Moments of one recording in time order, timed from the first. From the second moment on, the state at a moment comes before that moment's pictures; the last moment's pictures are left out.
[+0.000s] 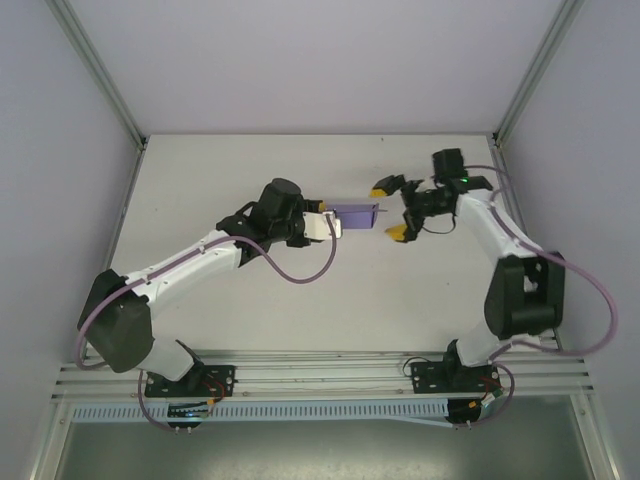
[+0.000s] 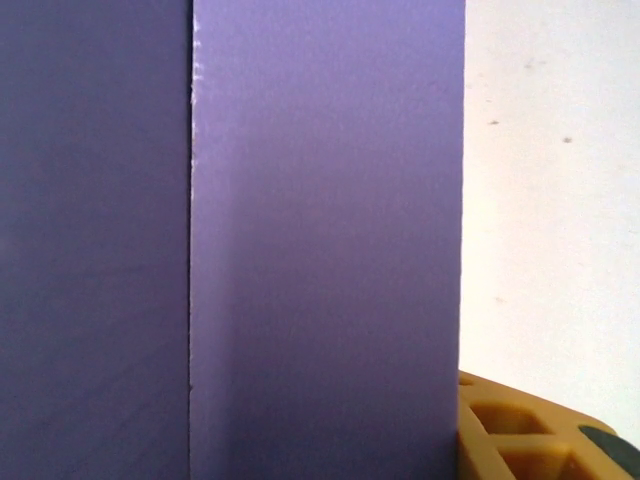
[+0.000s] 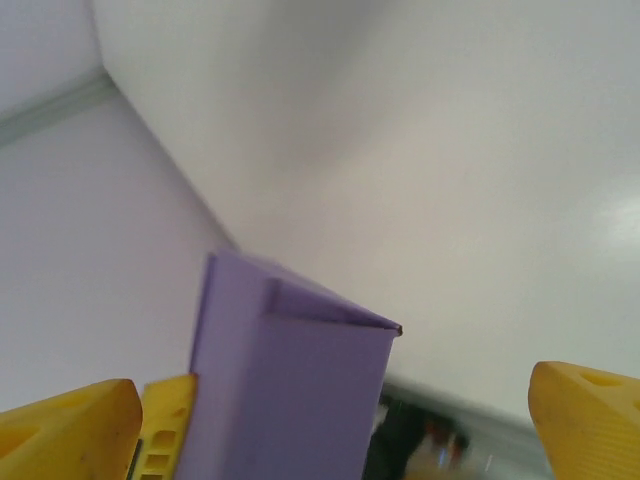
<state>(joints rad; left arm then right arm) -0.72 1.49 1.14 -0.30 0.12 0.95 0.12 1.51 1.22 -0.74 -0.77 0.97</state>
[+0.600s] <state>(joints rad) -0.71 1.74 1.28 -0.79 0.24 0.80 0.17 1.12 0.93 -0.50 -0.66 -0.03</state>
